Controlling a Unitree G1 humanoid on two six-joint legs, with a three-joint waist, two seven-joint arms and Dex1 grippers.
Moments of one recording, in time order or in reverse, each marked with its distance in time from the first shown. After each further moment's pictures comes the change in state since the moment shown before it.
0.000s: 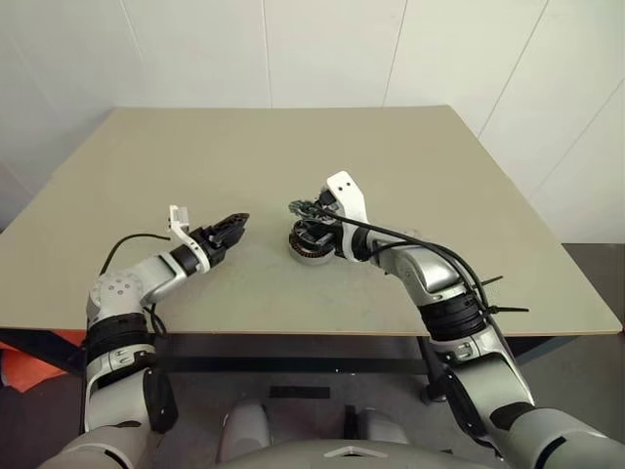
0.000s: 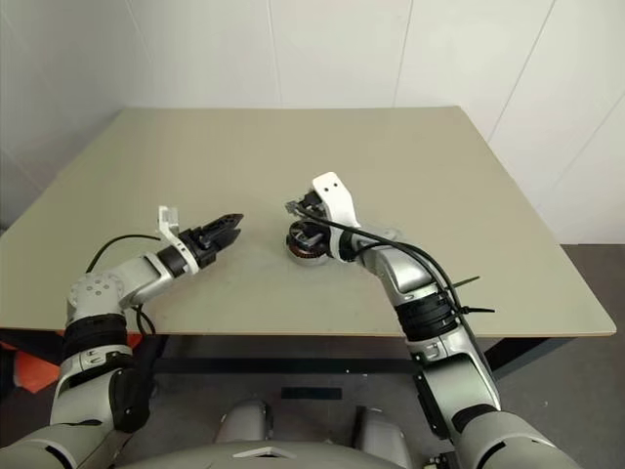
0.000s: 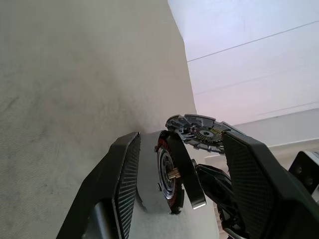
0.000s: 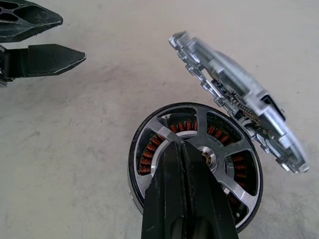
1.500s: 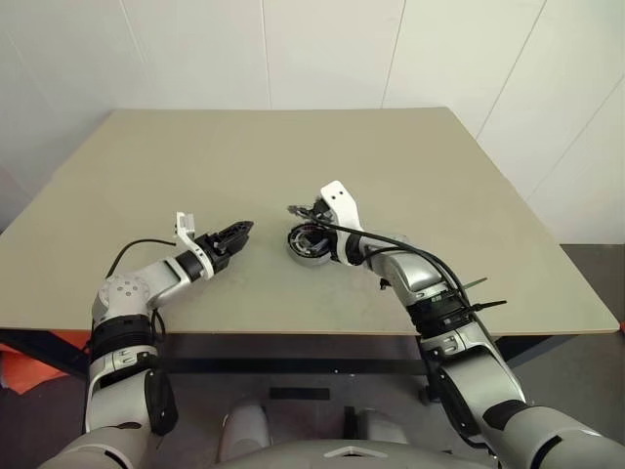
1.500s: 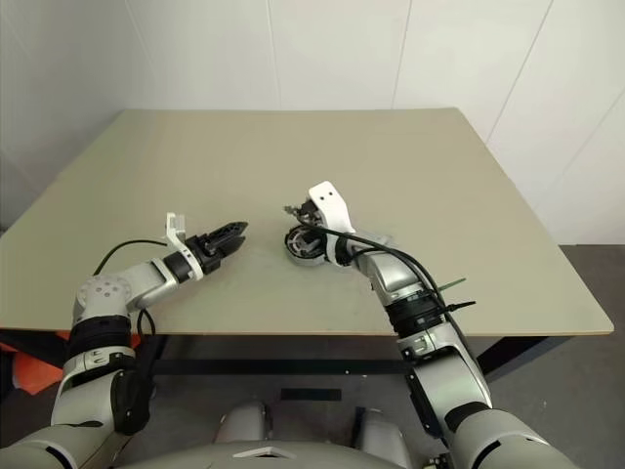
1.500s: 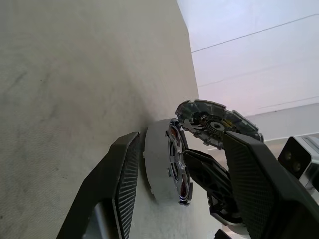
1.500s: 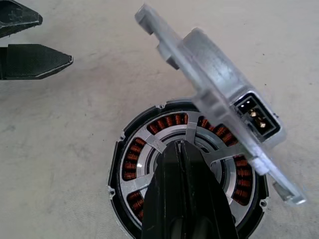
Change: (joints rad) left arm 0.005 -0.008 -0.031 0.032 0.048 -0.010 -0.054; right arm -0.016 0.037 0.018 0.202 -0.071 -0.161 0.040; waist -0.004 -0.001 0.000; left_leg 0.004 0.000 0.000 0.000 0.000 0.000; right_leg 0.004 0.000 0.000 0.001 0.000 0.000
